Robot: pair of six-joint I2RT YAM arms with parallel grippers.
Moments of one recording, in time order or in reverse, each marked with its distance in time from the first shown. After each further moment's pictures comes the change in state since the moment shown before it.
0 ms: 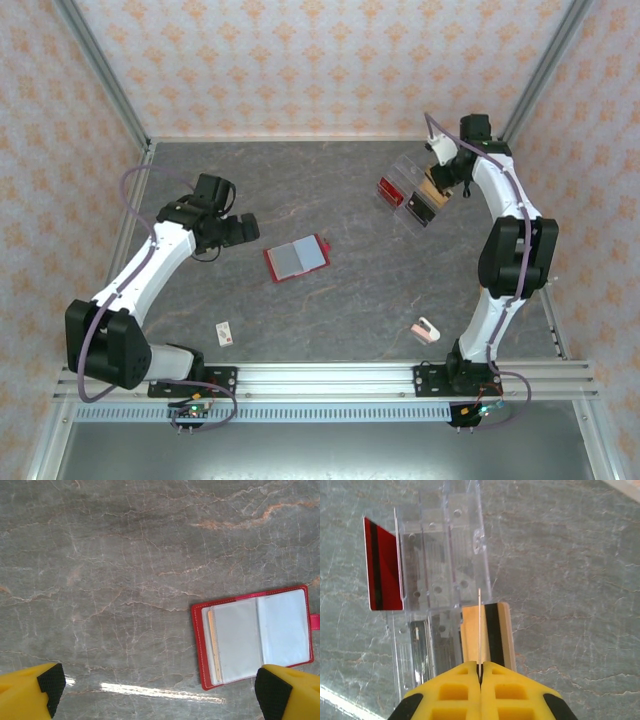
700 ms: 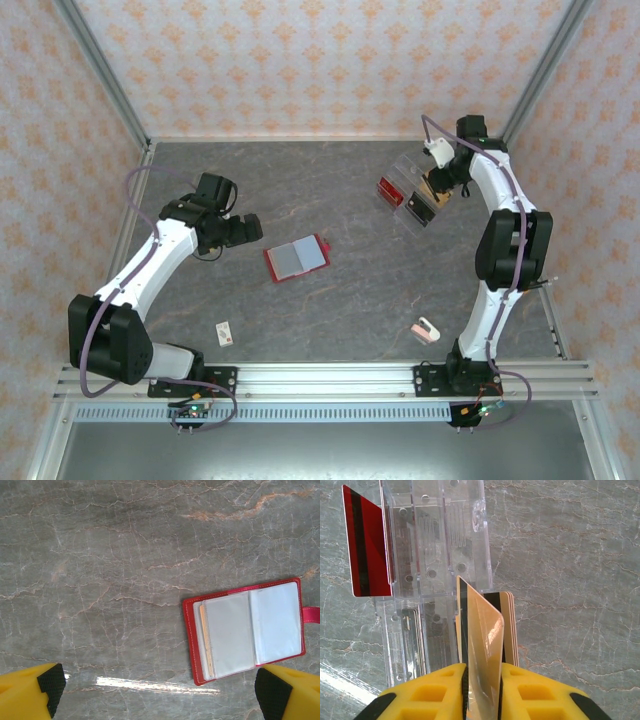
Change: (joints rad) left arm 0.000 0.021 0.007 0.000 0.038 0.000; right arm 0.000 0.070 0.062 -0.067 0.028 -0.018
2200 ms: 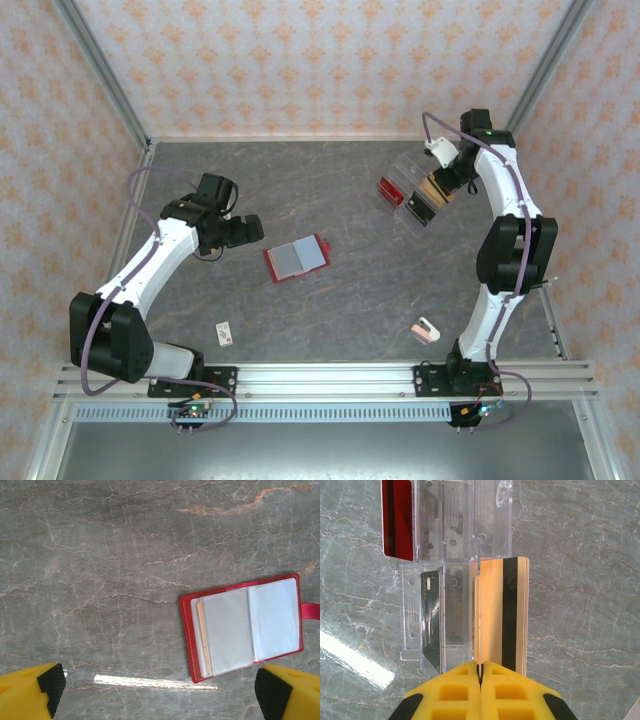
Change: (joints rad) left arm 0.000 0.009 -0.001 0.000 0.019 0.000; right arm -0.002 -0.032 0.079 -0.183 0.024 -0.114
